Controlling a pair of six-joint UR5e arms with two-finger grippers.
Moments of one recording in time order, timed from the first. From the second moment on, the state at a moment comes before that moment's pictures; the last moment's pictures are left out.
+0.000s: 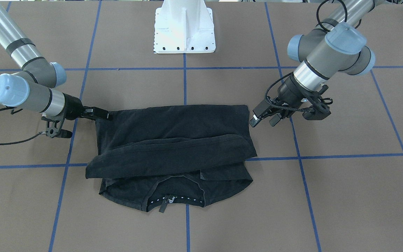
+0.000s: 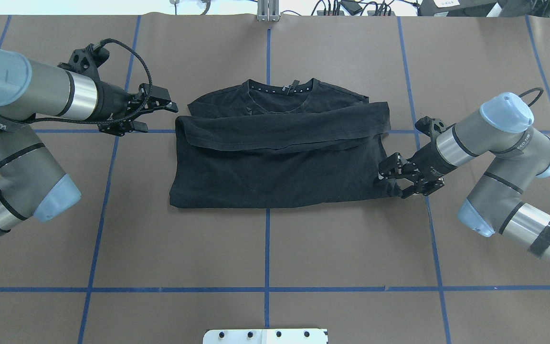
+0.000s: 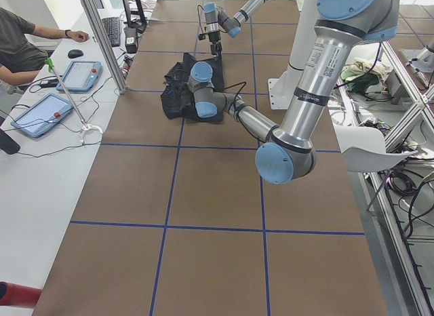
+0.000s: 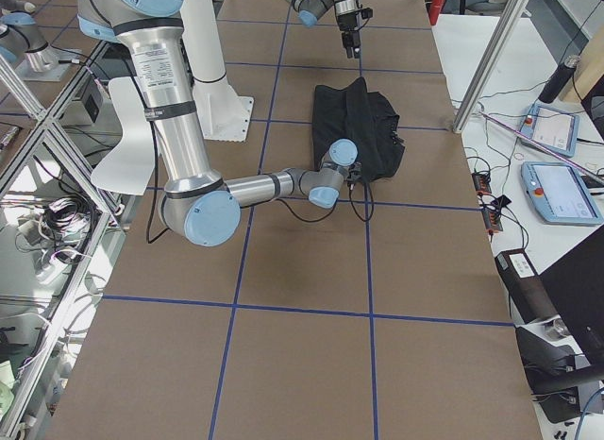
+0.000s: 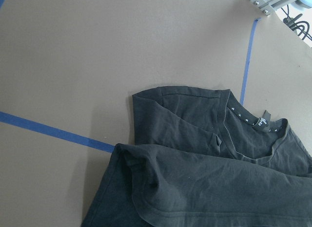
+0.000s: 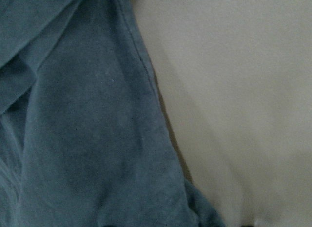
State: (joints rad) left arm -0.82 -1.95 -1.67 -2.36 -2.06 -1.58; right arm 0.78 -1.30 1.39 -0.61 2.46 1.49
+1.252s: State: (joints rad) left arm -0.82 -1.93 -1.67 -2.36 -2.06 -1.58; right arm 0.48 -1.30 1.73 -0.60 2.56 1.85
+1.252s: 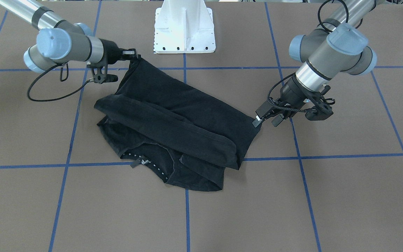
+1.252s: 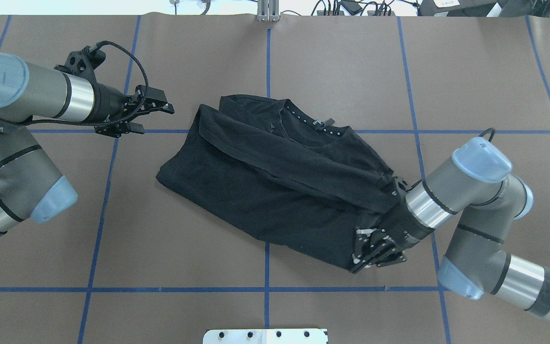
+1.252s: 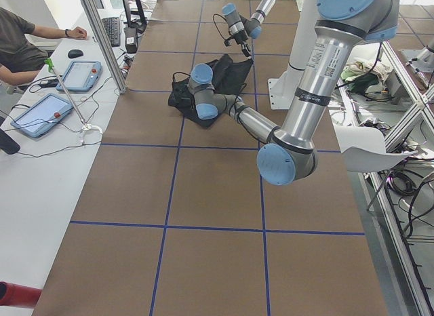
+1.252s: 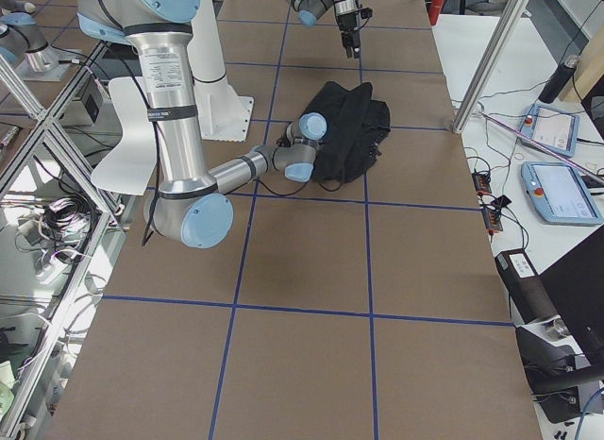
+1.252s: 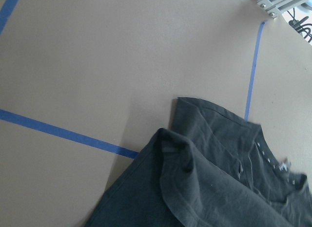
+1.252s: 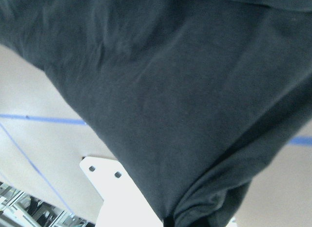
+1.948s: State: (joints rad) left arm -0.75 -1.93 -1.65 -2.37 -2.01 -1.58; right arm 0.55 -1.18 1.72 -0.61 2.46 2.01
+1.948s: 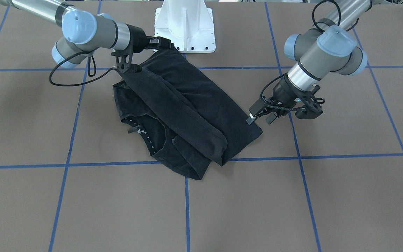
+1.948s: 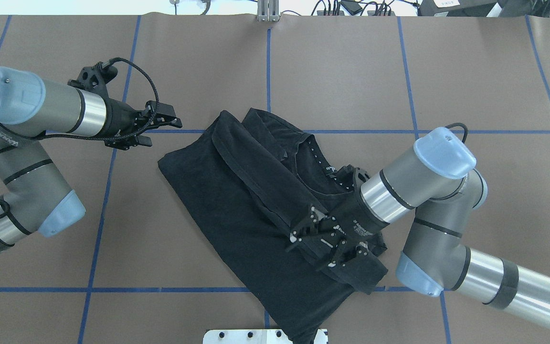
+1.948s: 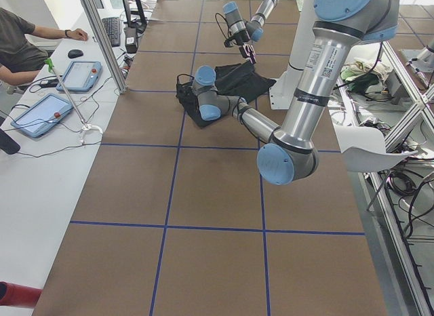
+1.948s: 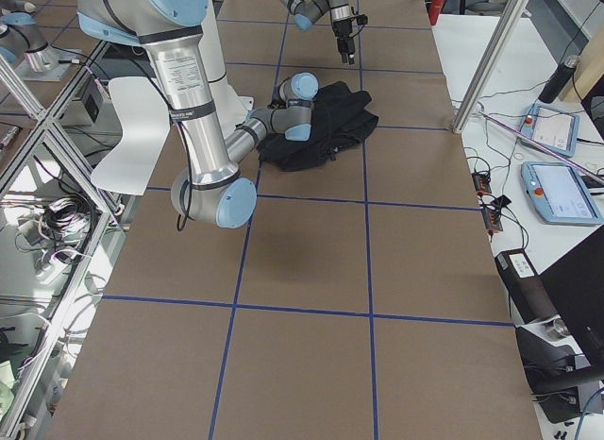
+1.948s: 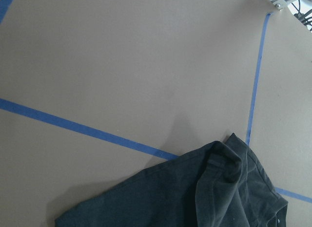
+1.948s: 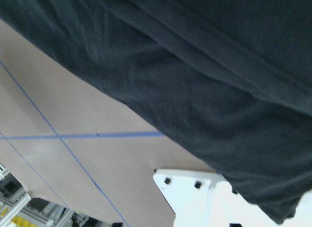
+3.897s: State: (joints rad) left arm -0.66 -1.94 -1.55 -2.36 -1.98 -1.59; right arm 0.69 -1.18 1.71 -0.61 2.29 1.91
